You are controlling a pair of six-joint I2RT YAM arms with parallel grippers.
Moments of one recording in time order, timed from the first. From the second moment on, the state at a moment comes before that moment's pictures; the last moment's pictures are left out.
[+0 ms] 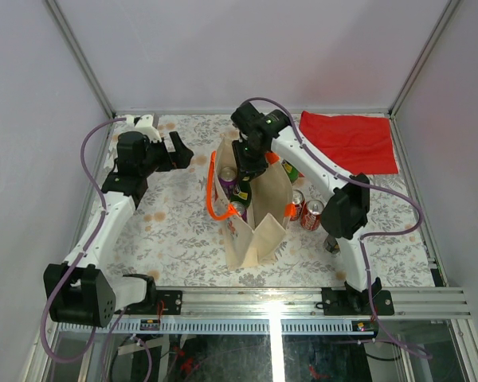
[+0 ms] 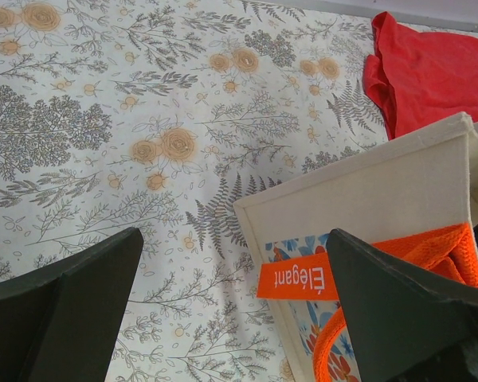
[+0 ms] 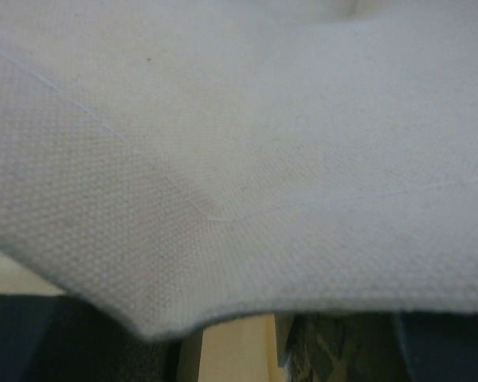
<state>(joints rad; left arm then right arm) -0.08 1.20 0.97 -0.16 0.25 -0.30 0.71 2.14 2.22 -1.26 -0.10 0.46</state>
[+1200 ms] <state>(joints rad) -0.08 1.20 0.99 -0.17 0.26 -0.30 0.75 2.17 2.27 -1.30 0.07 0.40</state>
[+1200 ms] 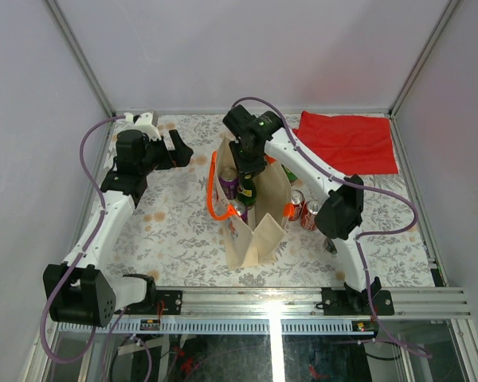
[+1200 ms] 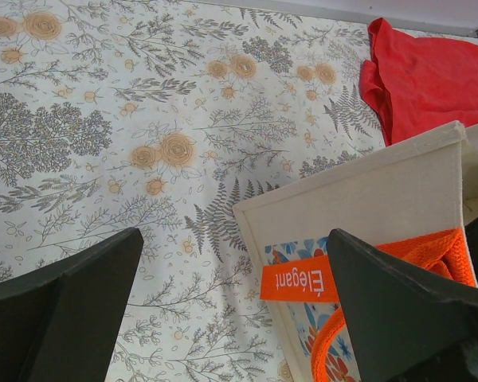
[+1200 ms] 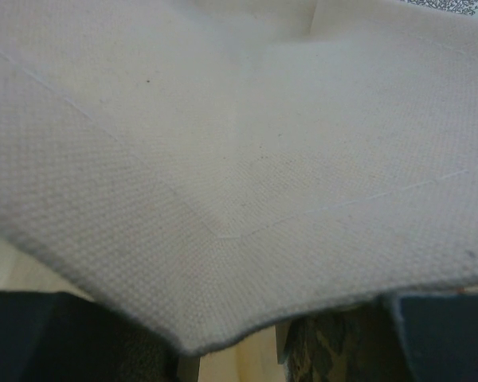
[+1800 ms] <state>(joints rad) -0.08 1.20 0.99 -0.17 0.26 -0.30 0.75 2.17 2.30 -1.27 0.10 0.39</state>
